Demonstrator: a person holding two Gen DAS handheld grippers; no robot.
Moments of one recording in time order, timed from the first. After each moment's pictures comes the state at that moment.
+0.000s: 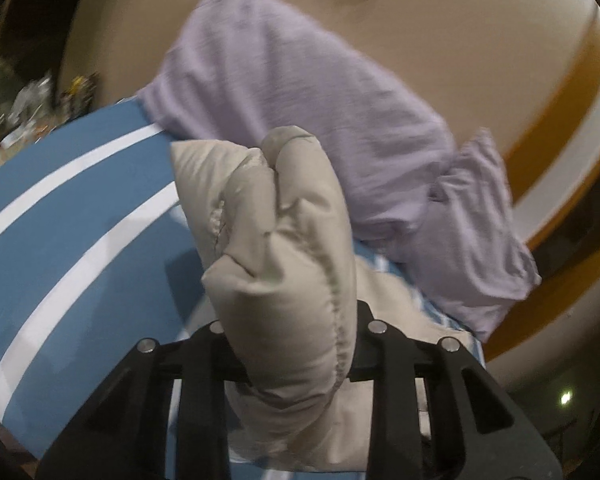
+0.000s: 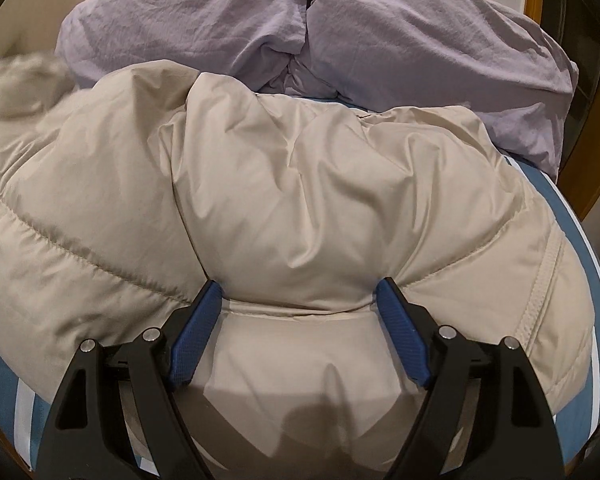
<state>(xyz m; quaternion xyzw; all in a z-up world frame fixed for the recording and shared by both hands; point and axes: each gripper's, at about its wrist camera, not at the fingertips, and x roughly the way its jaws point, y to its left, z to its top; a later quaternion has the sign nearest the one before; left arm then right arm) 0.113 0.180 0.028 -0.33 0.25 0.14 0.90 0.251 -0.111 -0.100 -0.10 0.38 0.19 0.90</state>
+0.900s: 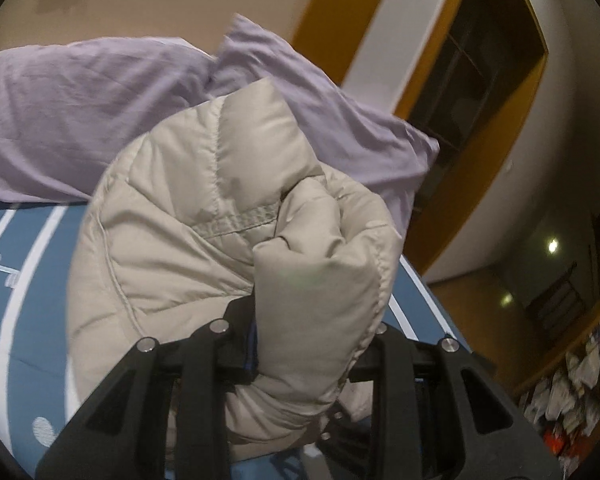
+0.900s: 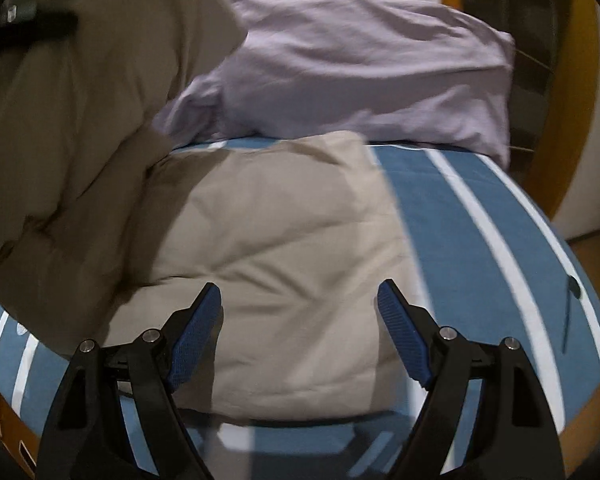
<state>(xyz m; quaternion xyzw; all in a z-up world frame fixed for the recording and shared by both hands) 0.220 -0.089 0.064 -0.16 0.30 -0.06 0.94 0.250 -0.251 -0.073 -0.02 0.34 0.16 0.93</state>
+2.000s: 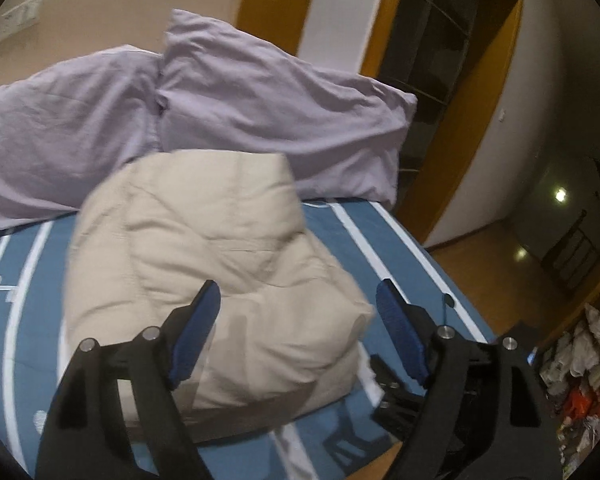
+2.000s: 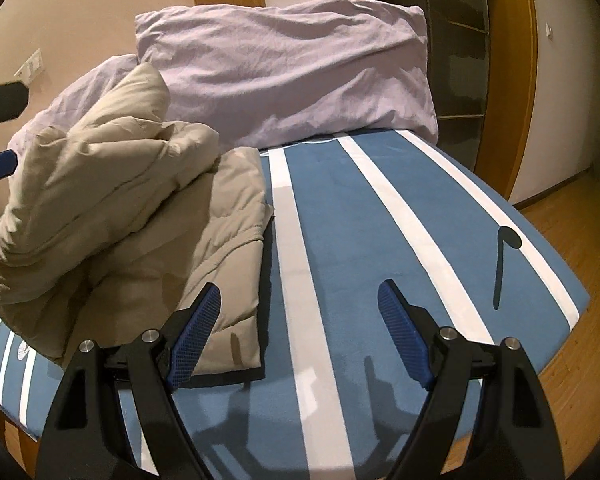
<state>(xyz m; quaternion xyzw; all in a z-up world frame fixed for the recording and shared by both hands) 0.210 -0.149 0.065 -0.08 0.33 -0.06 0.94 0.231 -0.335 -0.065 0.05 0.33 0.09 0.94</state>
